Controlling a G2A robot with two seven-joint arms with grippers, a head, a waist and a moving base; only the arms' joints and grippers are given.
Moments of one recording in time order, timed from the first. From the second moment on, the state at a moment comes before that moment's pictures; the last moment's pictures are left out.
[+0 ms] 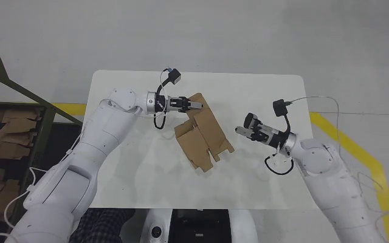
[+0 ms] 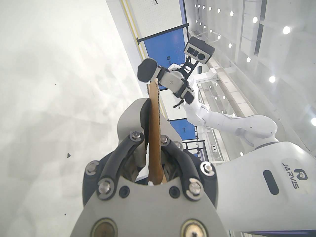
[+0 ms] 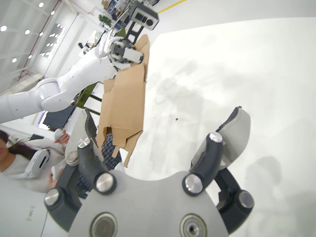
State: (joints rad) left arm 0.64 -1.17 -0.83 -0.89 -0.50 -0.55 -1.22; right arm -1.24 -1.04 1.22 -1.53 -0.04 -0.66 0.71
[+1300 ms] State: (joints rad) left arm 0.64 -1.17 -0.83 -0.89 -0.50 -0.55 -1.22; right arm -0.88 -1.13 0.85 -1.16 0.46 -0.66 1.16
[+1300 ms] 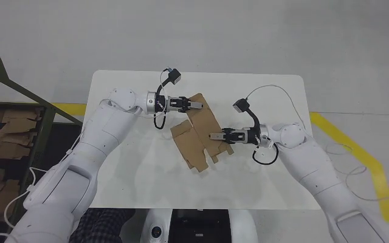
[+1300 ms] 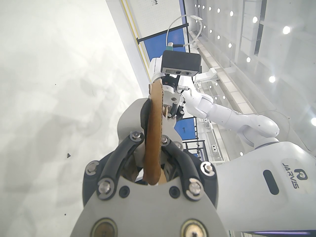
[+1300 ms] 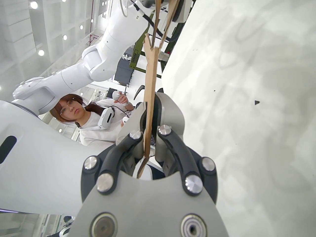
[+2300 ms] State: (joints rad) left arm 0.64 -1.17 -0.83 -0.89 -0.50 -0.55 -1.22; right arm -1.03 -1.07 1.00 -1.27 0.42 -0.63 0.88
